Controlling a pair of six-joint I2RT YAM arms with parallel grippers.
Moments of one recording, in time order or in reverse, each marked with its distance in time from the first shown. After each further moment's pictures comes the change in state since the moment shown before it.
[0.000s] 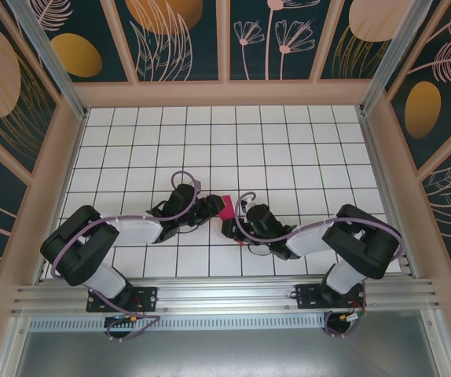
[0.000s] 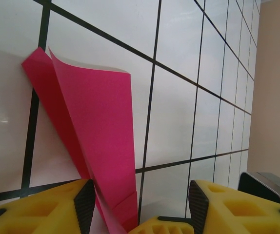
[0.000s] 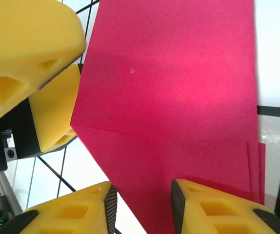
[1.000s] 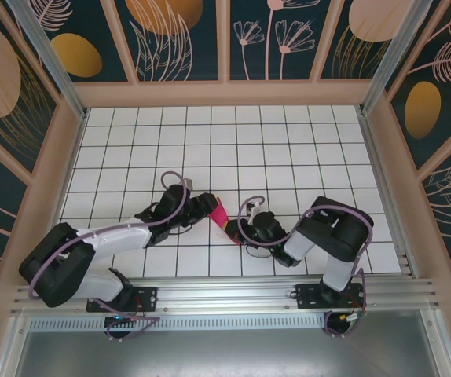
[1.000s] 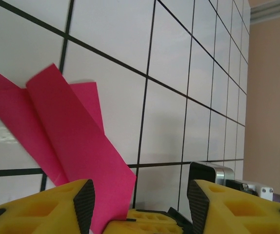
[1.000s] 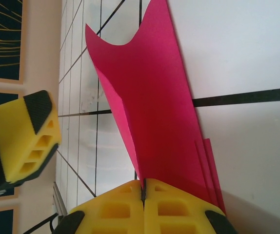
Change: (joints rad) left arm 0.000 -0.166 -0.029 -0.111 -0.059 0.000; right arm -0.021 0.224 -0.111 0.517 -0.035 0.288
